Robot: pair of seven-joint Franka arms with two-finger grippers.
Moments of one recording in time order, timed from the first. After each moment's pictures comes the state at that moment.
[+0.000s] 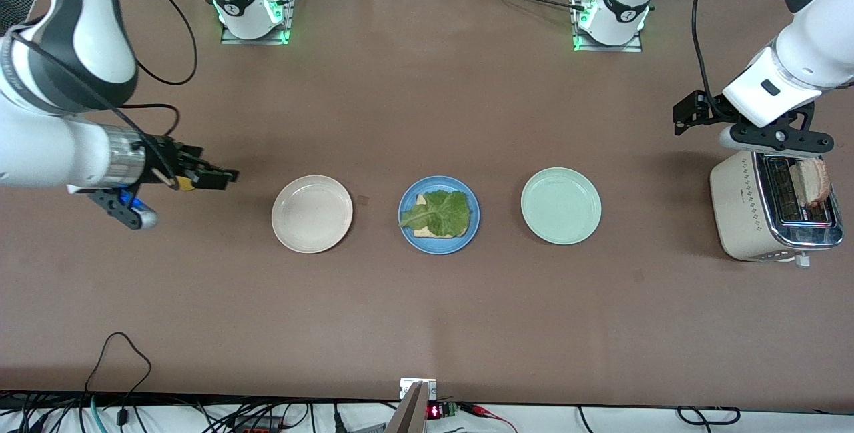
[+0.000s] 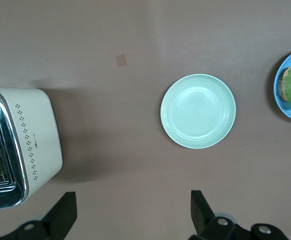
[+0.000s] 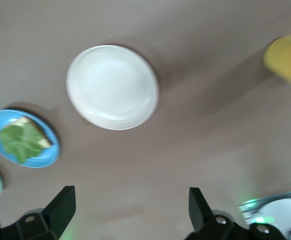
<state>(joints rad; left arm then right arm) -0.09 0.00 -0.03 -1.73 0.02 1.69 0.02 0.13 0.36 -0.07 -1.44 0.31 1.49 0.51</state>
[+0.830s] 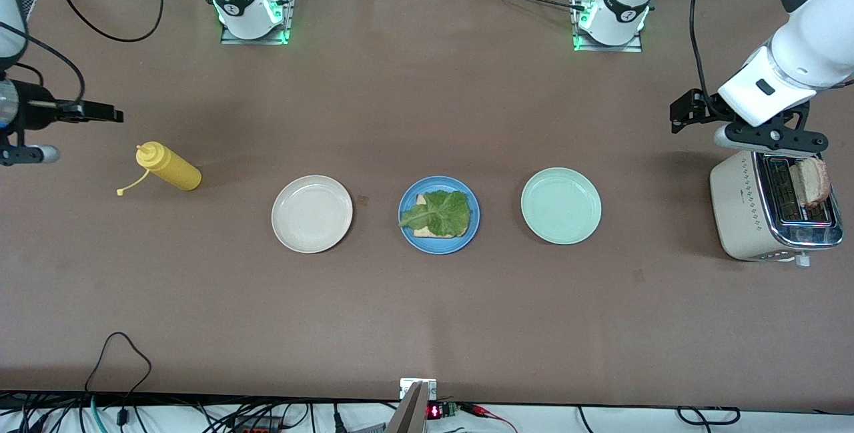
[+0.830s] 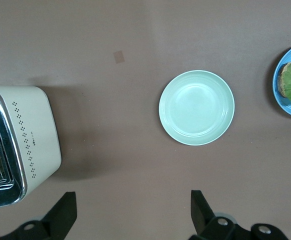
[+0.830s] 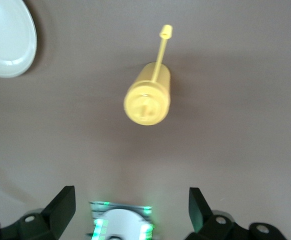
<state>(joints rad) -0.09 0.00 -0.03 -1.73 0.02 1.67 0.02 -0.18 0.12 -0.07 -1.76 0.02 1.53 -0.34</state>
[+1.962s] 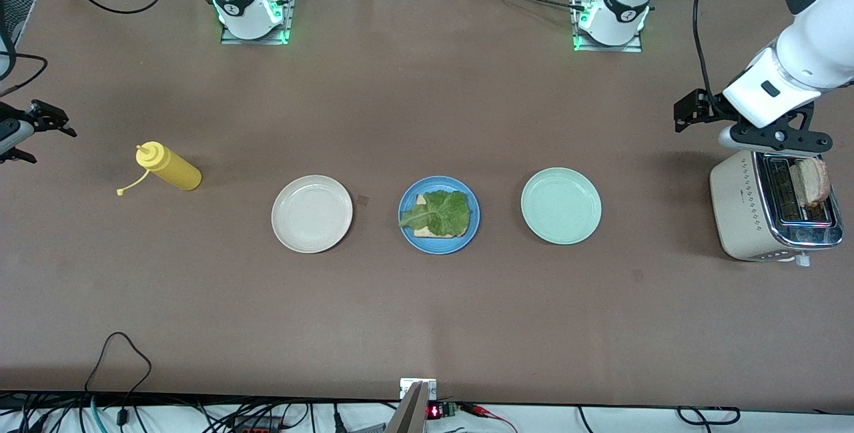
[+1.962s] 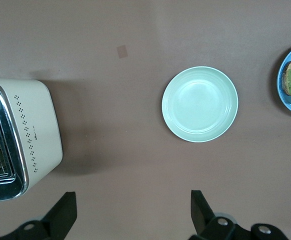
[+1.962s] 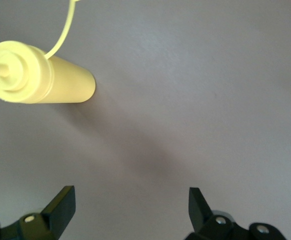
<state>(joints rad) -0.08 0.00 -0.02 -1.73 0.02 1.66 0.02 -0.43 0.15 -0.07 -2.01 0.09 2.11 -1.29</state>
